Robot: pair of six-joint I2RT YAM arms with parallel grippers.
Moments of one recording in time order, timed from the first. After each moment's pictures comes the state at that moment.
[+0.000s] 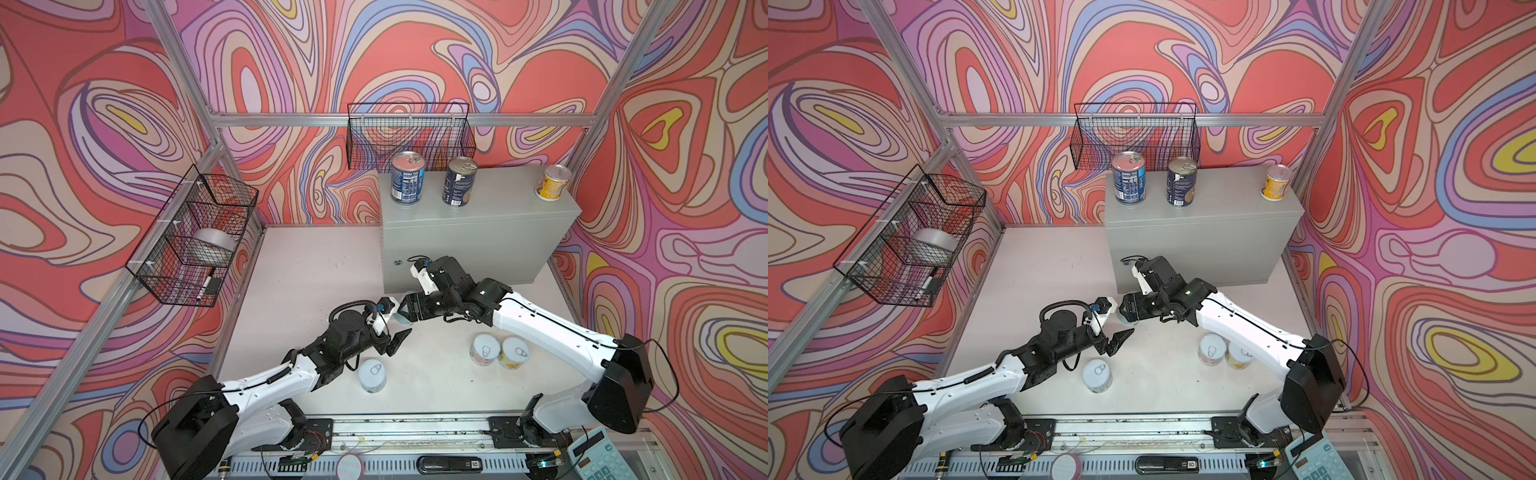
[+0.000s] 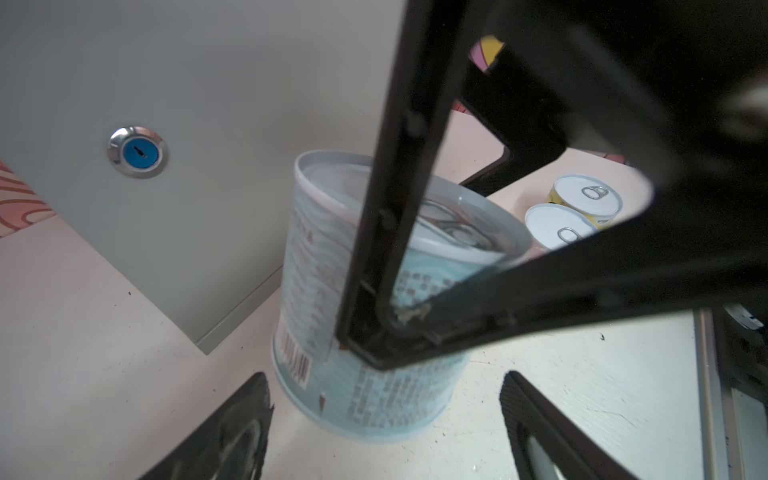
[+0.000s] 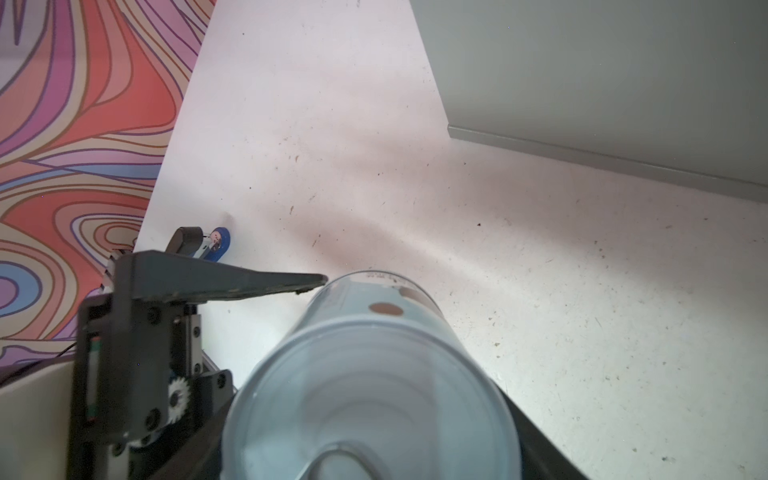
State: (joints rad) left arm -0.77 1.16 0.44 0.42 0.15 0.01; right arm 0.75 1.45 1.23 -0.62 -0.20 0.48
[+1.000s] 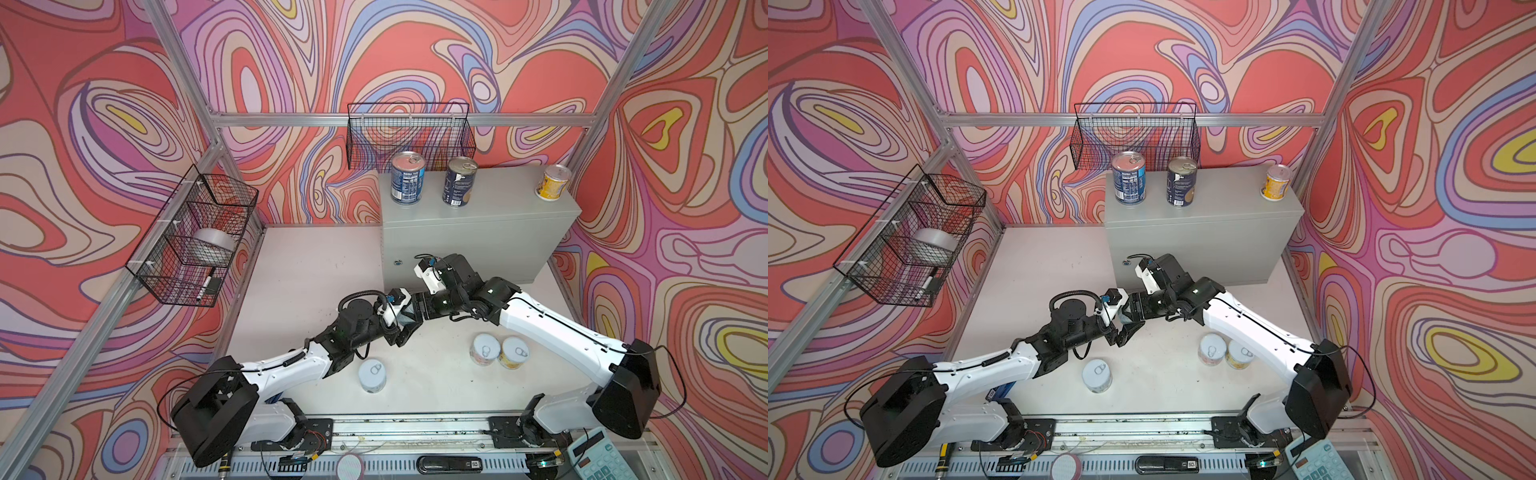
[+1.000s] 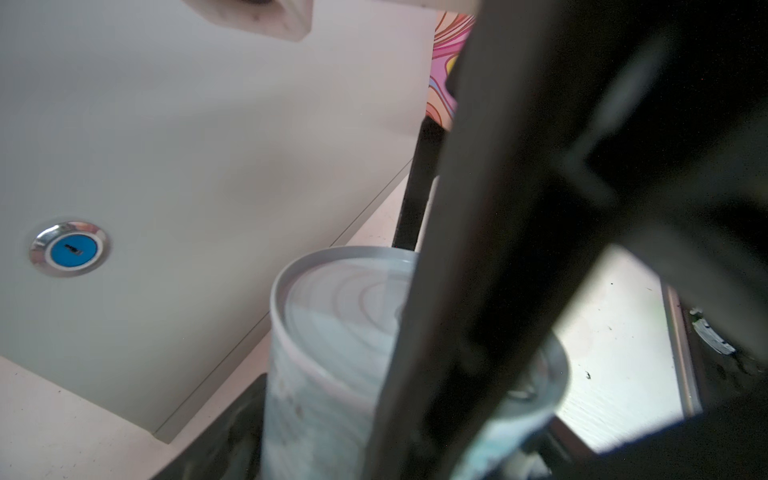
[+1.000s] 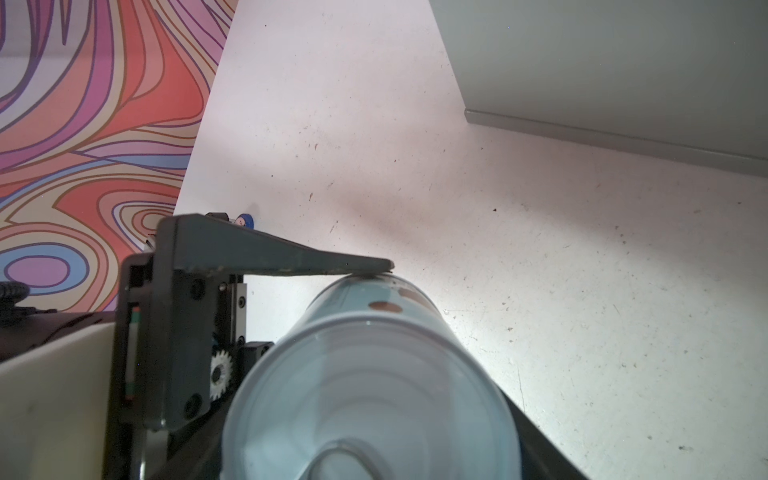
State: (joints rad) left arm -0.77 1.29 0.54 0.48 0.23 0.03; right arm 0.72 1.43 1.22 -0.65 -0.29 0.47
